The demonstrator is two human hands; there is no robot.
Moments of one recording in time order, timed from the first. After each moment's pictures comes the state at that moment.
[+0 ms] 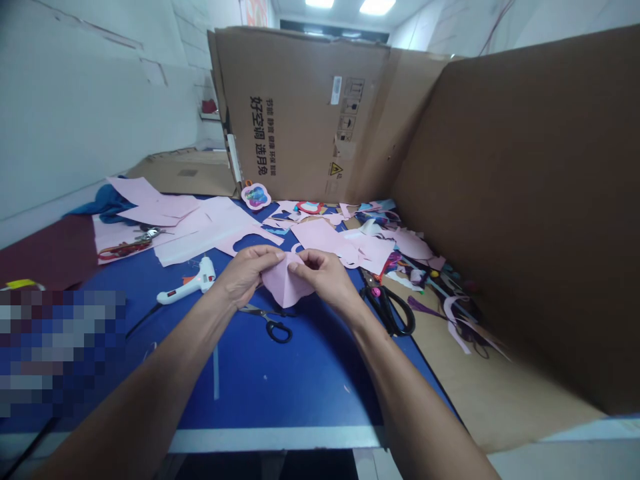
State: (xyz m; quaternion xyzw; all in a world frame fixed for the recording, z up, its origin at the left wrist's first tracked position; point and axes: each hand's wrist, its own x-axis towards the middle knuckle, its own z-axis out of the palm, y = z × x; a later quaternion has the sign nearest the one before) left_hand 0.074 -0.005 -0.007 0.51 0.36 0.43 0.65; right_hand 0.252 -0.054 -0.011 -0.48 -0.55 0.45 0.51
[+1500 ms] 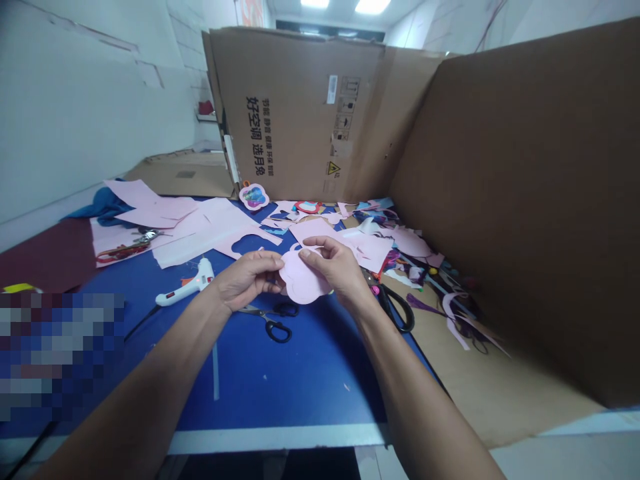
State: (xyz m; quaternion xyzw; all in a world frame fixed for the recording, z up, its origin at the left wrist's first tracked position) left_hand 0.068 -0.010 0.002 0.50 0.31 0.33 0.73; right_hand 0.266 -0.046 -0.012 -0.45 -0.46 0.49 0.59
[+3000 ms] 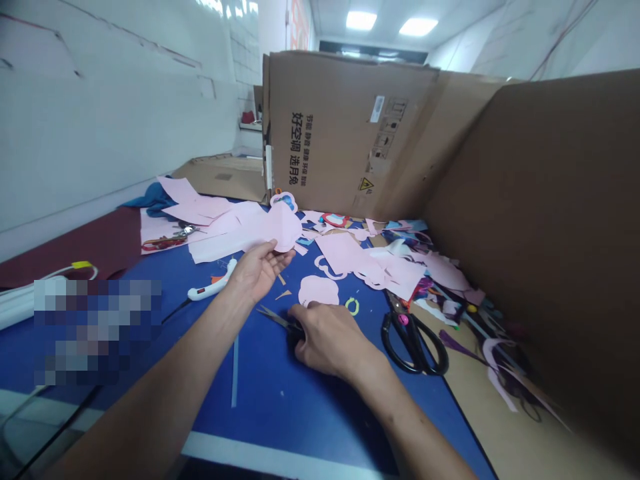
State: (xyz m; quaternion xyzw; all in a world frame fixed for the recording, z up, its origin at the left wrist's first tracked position) left_hand 0.057 0.017 -0.004 0.21 0.31 0.61 0.70; right_hand 0.210 -0.095 0.001 -0.53 -0.84 0.07 0.02
